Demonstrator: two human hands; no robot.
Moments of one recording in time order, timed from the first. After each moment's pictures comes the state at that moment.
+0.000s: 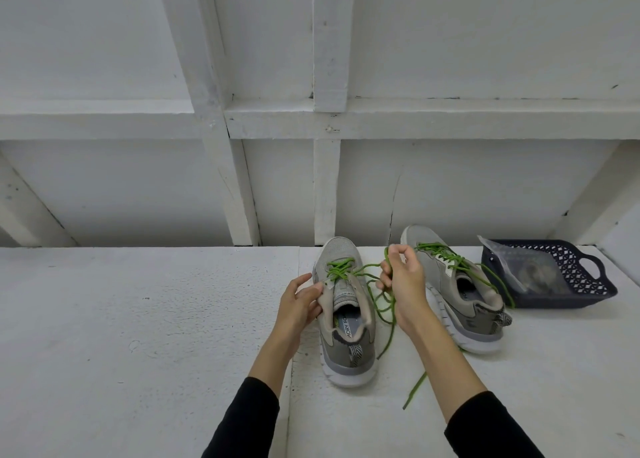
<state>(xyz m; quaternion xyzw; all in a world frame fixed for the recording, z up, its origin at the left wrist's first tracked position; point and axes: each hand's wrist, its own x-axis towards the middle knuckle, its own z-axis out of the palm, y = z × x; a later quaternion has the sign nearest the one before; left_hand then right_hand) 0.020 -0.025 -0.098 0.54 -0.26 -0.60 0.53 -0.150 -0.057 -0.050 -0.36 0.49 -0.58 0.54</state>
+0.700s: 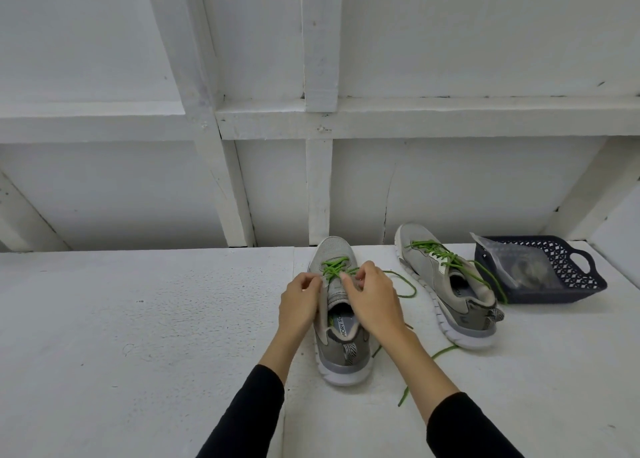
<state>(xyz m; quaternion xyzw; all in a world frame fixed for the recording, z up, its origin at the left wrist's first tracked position) 0.006 -0.041 -0.102 0.68 -0.41 -0.42 0.44 -0.132 -0.043 -0.076 -0.66 0.65 -0.30 0.22</state>
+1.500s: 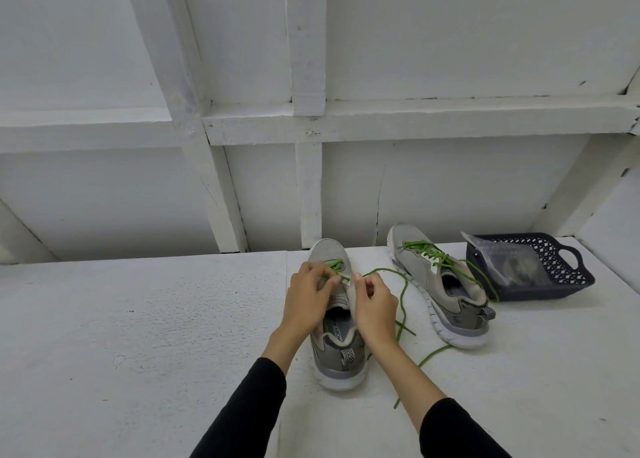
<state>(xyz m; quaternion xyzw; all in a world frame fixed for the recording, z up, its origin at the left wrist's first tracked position) -0.008 -0.054 -0.094 0.62 -0.63 -0.29 0.38 -0.131 -0.035 -0.094 -0.52 0.65 -0.48 0.28</state>
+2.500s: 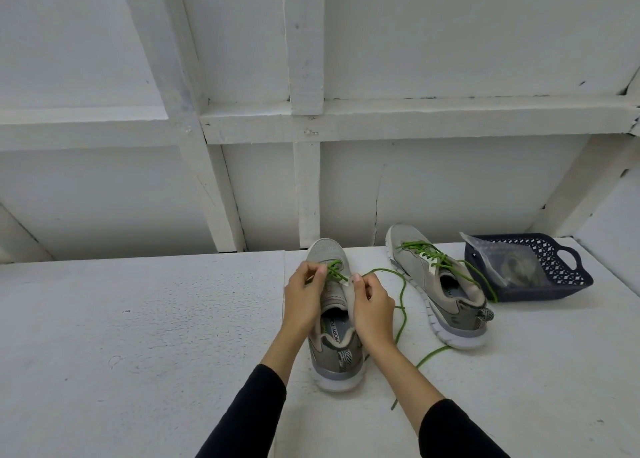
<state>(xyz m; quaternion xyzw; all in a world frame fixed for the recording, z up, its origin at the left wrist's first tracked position) -0.016 -0.045 -0.084 0.59 -0.45 -0.41 0.52 -0.133 -0.036 -0.099 -0.52 0.64 -0.49 0.30</state>
